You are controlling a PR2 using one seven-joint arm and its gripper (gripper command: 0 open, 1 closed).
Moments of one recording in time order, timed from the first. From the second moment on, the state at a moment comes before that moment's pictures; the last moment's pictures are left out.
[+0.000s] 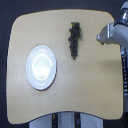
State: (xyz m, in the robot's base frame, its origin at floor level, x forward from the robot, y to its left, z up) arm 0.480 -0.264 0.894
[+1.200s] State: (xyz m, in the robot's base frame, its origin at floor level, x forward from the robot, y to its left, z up) arm 0.569 -0.108 0.792
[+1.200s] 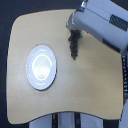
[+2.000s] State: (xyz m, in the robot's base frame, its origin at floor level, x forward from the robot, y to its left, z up) arm 0.592 -0.093 0.716
